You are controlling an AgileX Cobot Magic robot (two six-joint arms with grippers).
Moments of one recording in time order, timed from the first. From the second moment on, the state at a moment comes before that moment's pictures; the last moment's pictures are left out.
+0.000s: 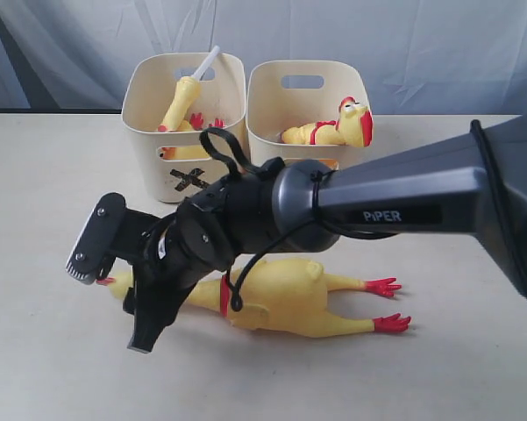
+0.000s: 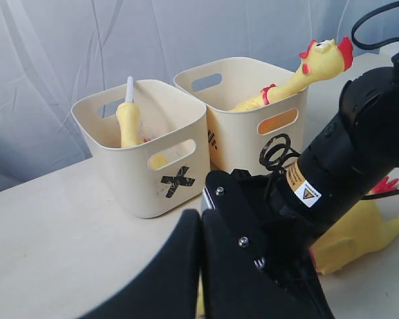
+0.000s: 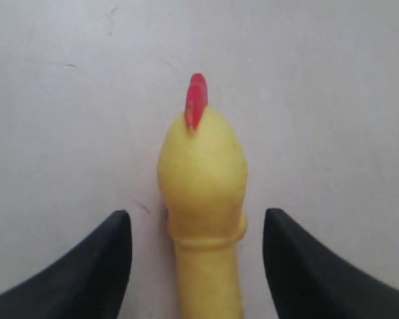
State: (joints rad) left arm -0.38 0.23 -0.37 -0.32 0.46 0.42; right arm 0.97 2.10 -1.37 0.16 0.31 -0.63
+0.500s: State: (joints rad) left arm -0.38 0.23 -0.37 -0.32 0.46 0.42; right arm 0.97 2.16 -1.37 0.13 0.30 -0.63
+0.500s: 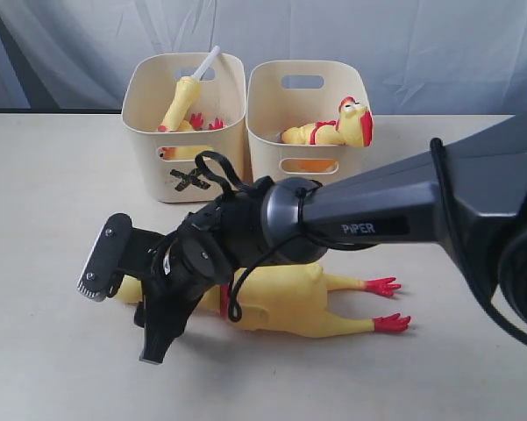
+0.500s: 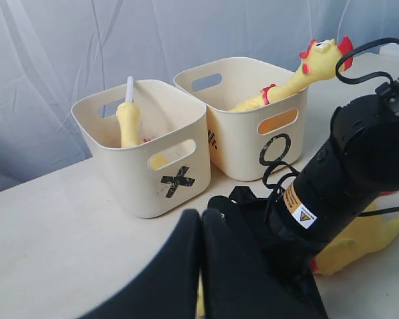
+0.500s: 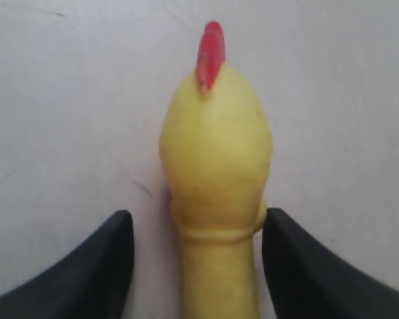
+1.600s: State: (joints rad) left arm -0.38 0.18 -0.37 -0.32 0.46 0.42; right arm 0.97 1.75 -1.37 0.24 0.35 -0.48
